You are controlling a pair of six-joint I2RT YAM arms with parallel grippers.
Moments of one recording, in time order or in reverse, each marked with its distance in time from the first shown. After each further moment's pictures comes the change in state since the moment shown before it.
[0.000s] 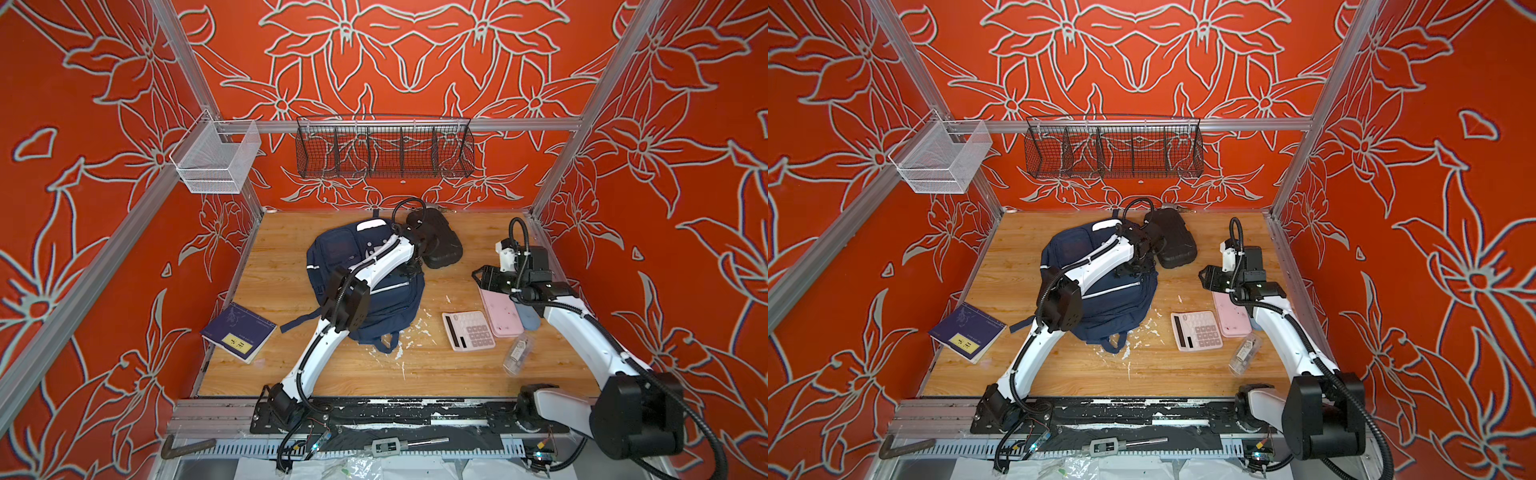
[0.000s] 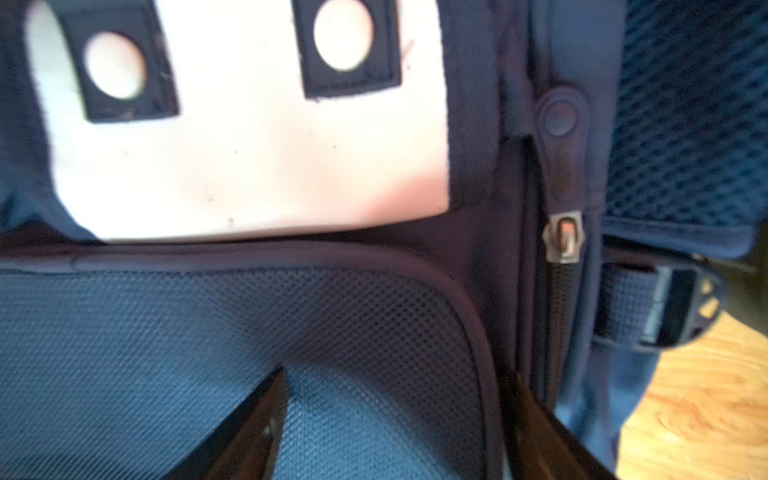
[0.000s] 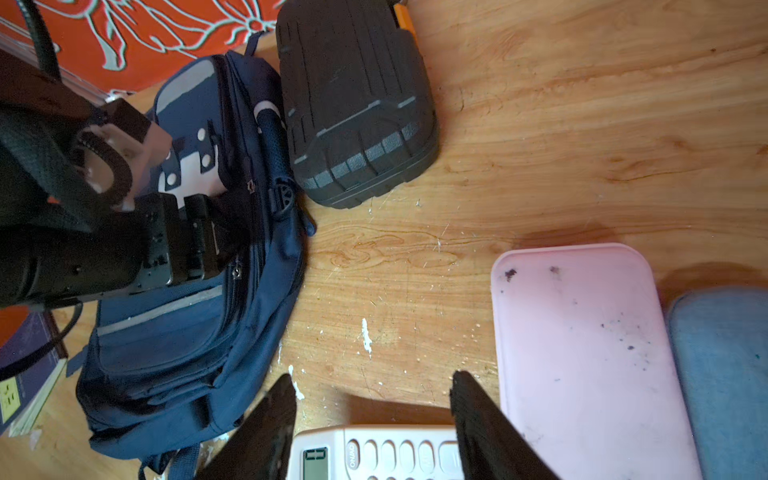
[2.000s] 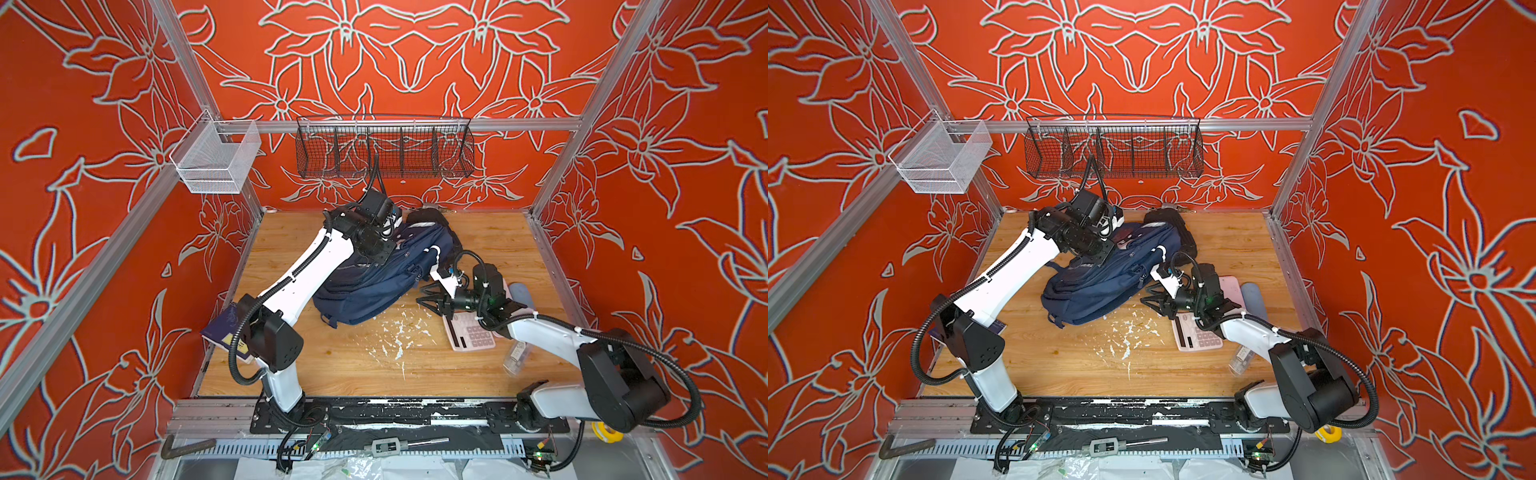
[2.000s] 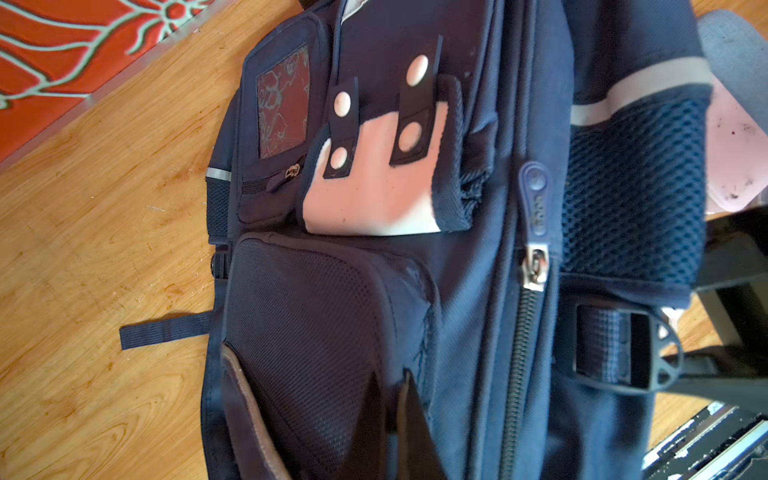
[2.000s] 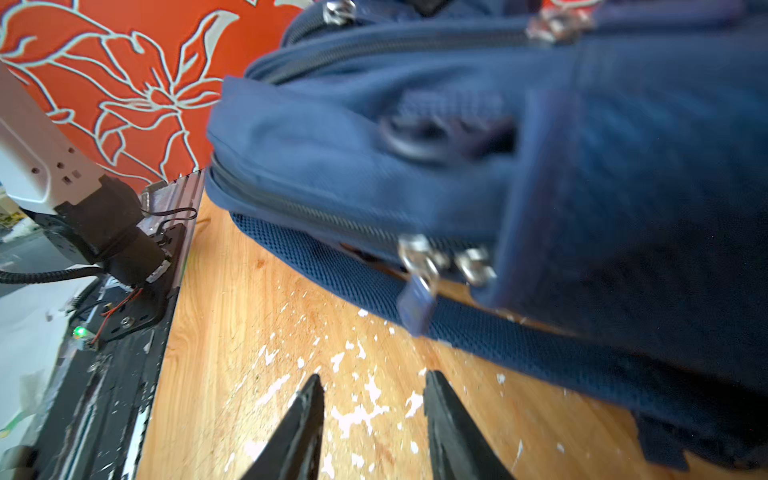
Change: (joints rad) left arm 0.113 -0.723 -0.453 0.156 0.311 0.934; right arm 0.375 0.145 -0.253 0.799 -0.440 -0.387
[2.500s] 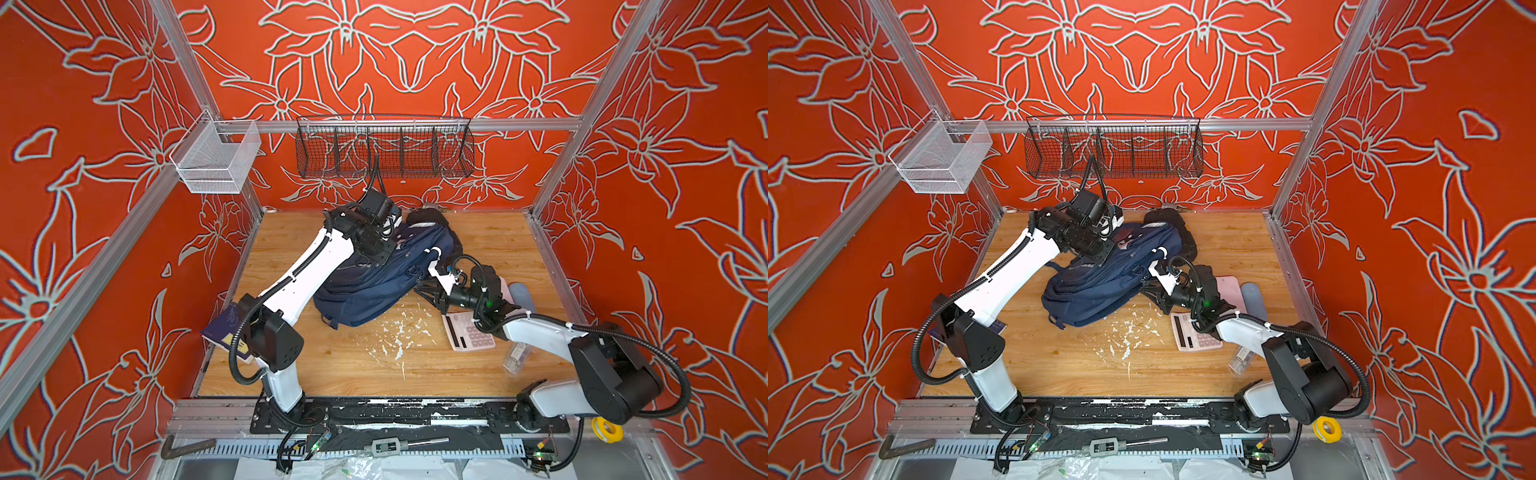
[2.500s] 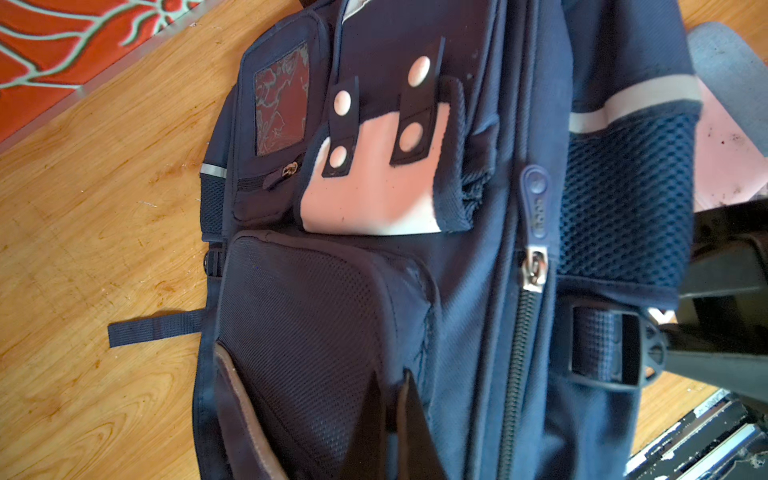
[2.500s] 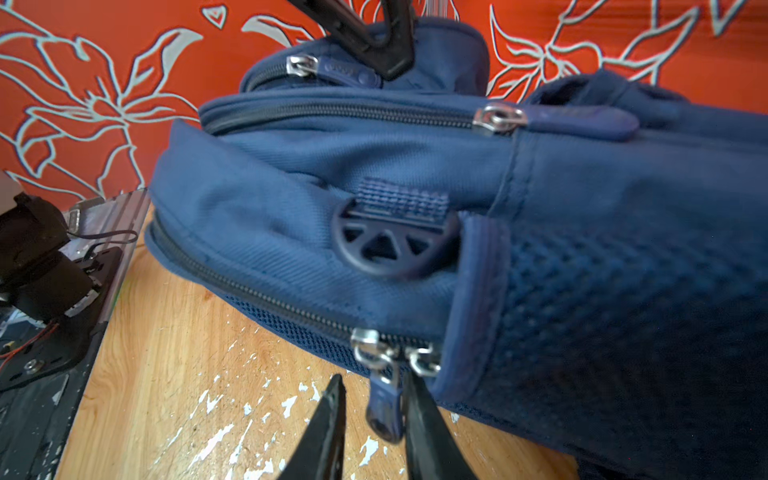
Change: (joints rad) left arm 0.000 0.001 0.000 0.000 0.008 -0.025; right arm 0.027 0.050 -0.016 0.171 0.110 0.022
